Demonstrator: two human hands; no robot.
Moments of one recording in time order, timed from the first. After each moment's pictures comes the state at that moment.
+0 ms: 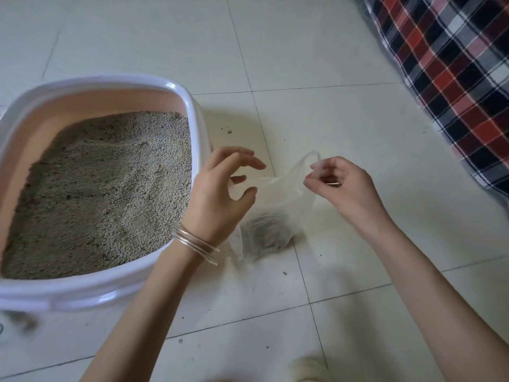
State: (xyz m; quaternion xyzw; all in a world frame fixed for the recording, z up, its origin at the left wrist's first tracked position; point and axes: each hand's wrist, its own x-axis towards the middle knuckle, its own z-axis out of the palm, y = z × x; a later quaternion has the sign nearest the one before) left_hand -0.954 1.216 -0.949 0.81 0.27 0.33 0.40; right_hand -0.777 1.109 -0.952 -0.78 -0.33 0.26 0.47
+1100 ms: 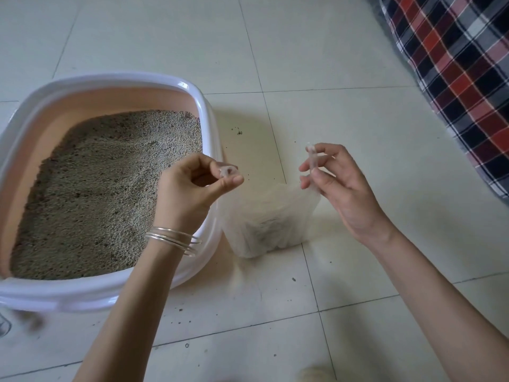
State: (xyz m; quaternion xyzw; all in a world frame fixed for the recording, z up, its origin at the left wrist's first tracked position) left_hand -0.978 1.243 -0.948 0.59 0.35 0.37 0.62; right_hand -0.789 1.126 -0.950 -0.61 -0.42 0.36 0.57
